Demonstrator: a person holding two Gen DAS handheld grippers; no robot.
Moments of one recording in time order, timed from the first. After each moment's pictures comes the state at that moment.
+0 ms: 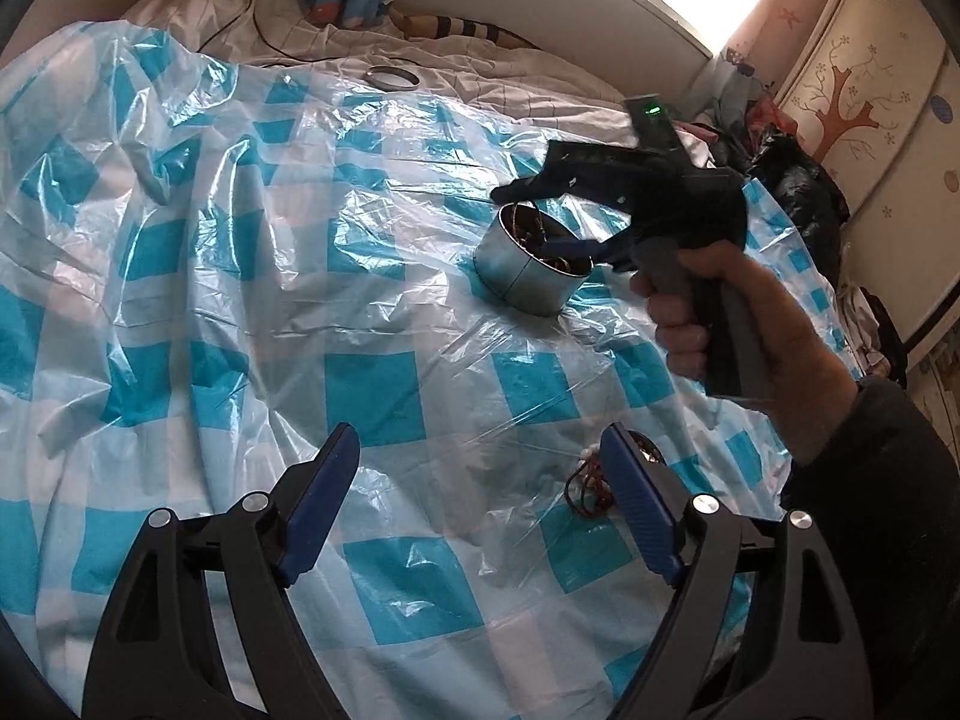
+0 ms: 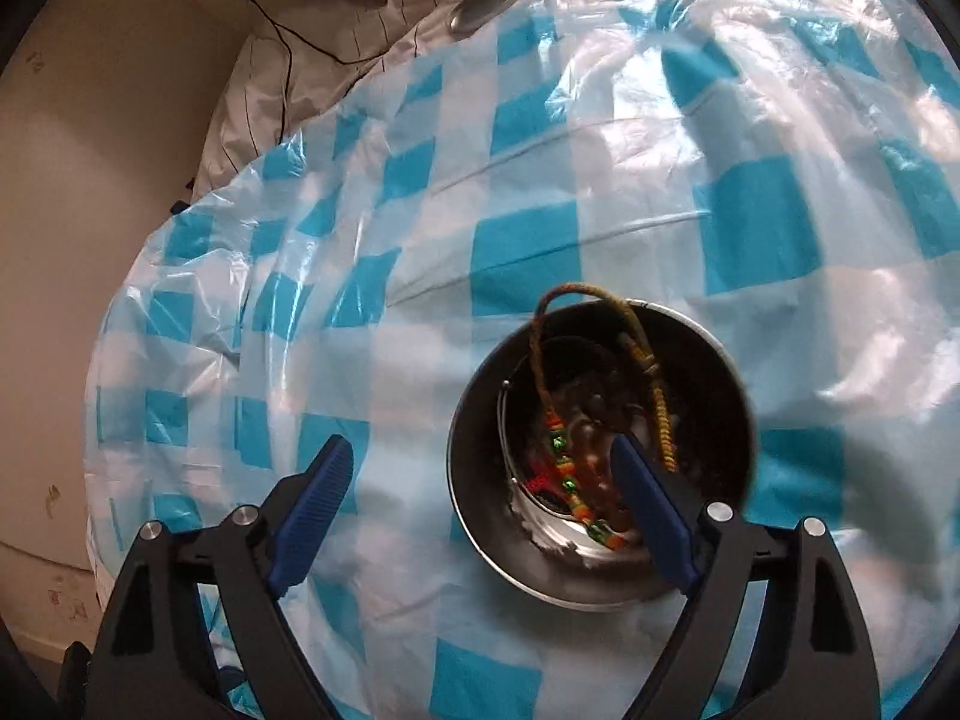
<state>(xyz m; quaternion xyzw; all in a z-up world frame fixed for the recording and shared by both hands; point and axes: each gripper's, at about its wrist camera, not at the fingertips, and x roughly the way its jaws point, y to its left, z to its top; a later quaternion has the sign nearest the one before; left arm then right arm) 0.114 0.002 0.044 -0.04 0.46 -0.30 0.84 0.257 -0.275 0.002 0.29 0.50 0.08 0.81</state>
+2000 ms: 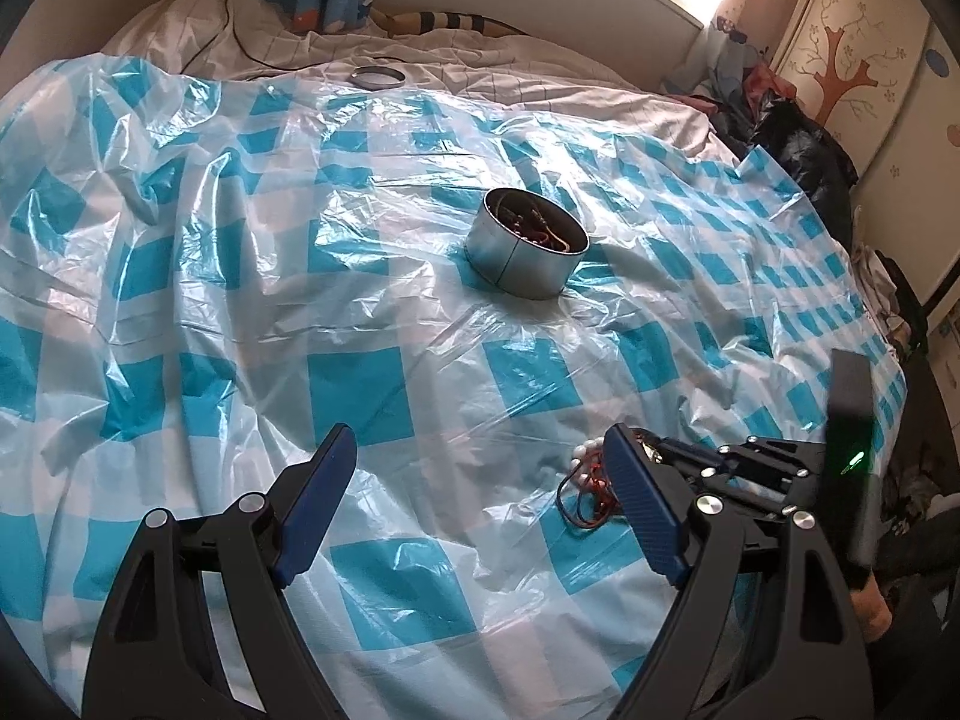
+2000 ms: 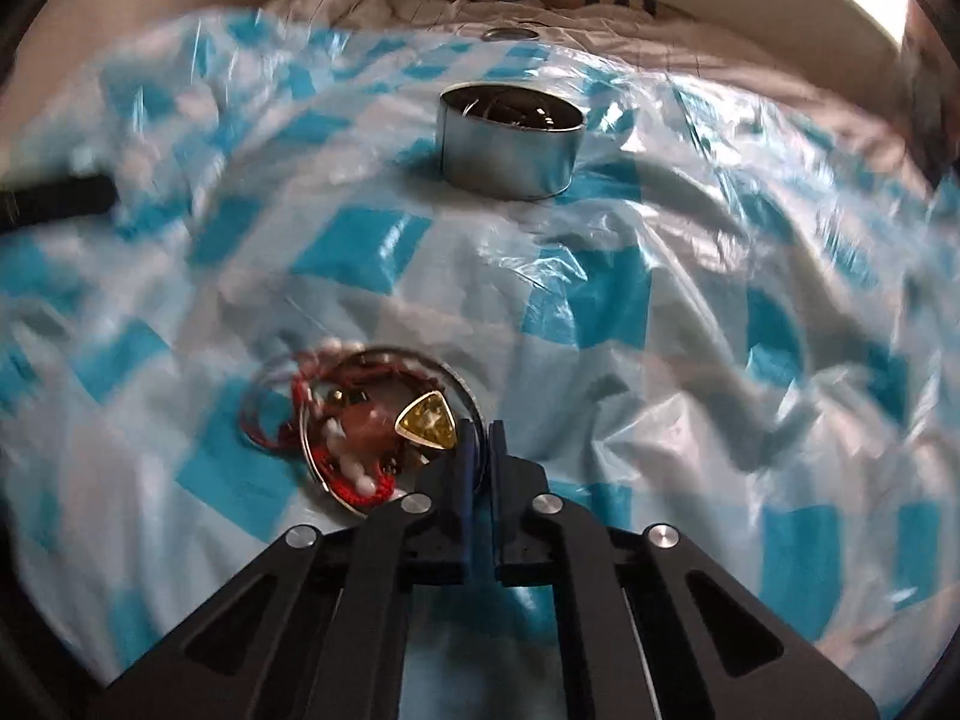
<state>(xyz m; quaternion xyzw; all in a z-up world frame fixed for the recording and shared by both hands) 0.108 -0.018 0.038 0.01 0.46 -0.29 0.84 0.016 -0.229 -0.020 0.06 0.47 0.01 0.88</state>
